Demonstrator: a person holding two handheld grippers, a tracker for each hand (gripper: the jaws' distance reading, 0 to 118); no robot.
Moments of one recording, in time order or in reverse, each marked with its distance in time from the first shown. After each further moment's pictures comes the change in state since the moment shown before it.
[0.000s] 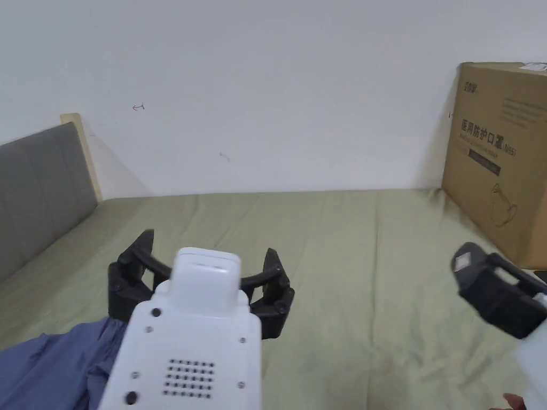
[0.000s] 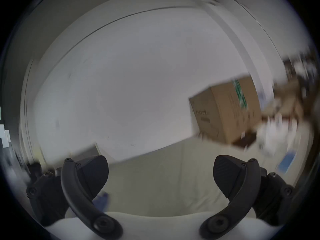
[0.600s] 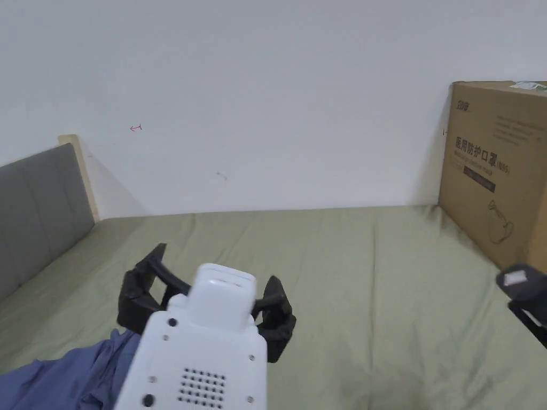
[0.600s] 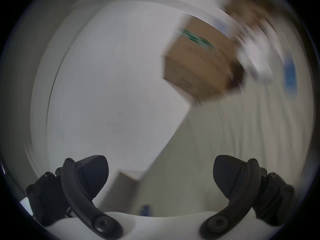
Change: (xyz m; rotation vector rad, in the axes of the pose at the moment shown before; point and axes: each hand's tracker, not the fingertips) left arm -0.011 0.004 -0.014 -0.057 -0.082 0.137; right arm 0.011 0.026 -0.008 -0.025 0.004 0.017
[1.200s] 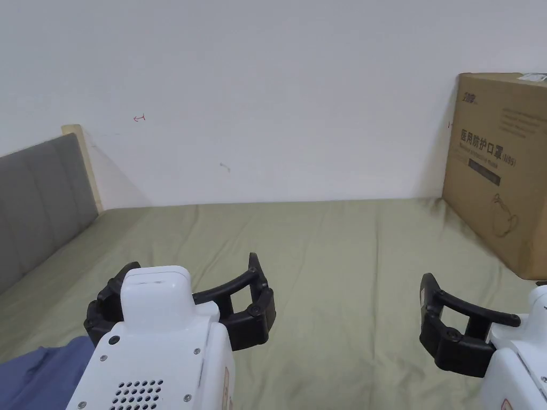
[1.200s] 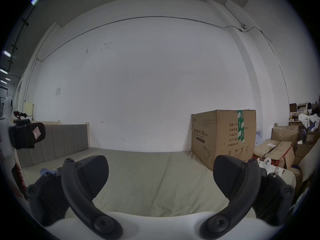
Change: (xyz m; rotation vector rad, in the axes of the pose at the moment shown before) left arm -0.015 -0.010 0.016 0.028 0.031 0.328; right arm -0.056 -0.047 0.019 0.112 -0.009 0.637
